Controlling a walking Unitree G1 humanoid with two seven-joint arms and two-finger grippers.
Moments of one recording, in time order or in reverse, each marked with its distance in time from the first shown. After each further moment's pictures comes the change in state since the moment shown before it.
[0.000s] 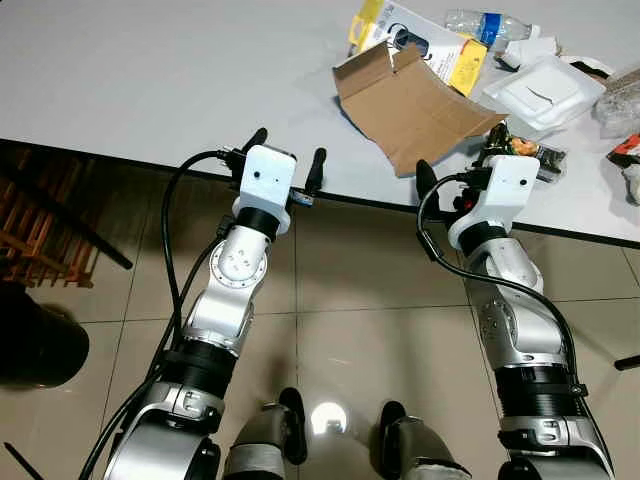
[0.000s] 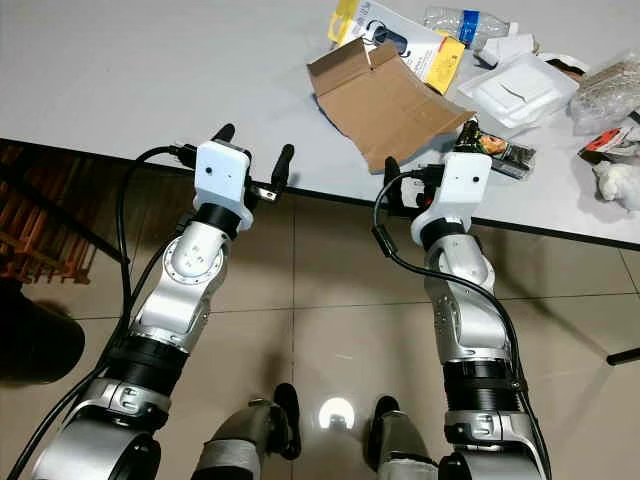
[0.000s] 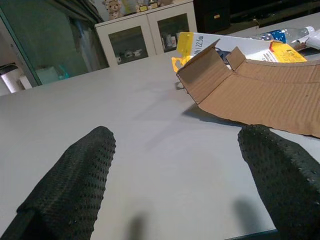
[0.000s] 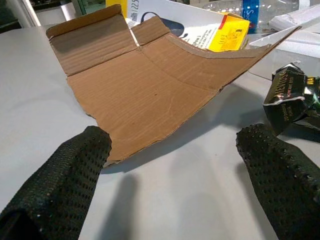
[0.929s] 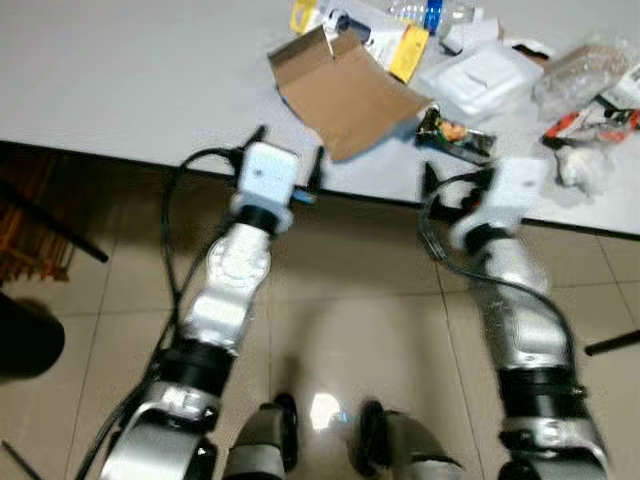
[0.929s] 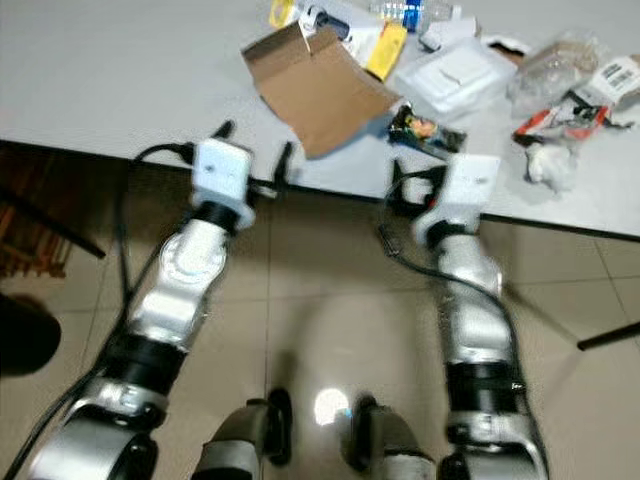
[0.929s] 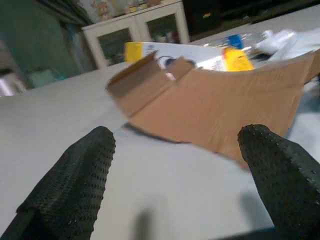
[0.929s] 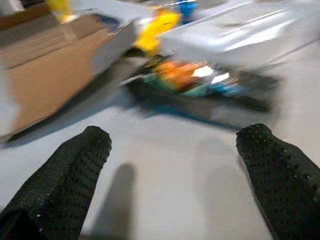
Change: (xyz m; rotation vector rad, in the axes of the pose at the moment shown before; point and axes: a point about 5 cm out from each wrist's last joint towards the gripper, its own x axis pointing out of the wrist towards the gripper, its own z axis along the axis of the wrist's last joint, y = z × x) left arm 0.000 0.005 0.002 0.020 -0.007 0.020; right arm 0.000 0.006 -0.003 0.013 0.008 0.013
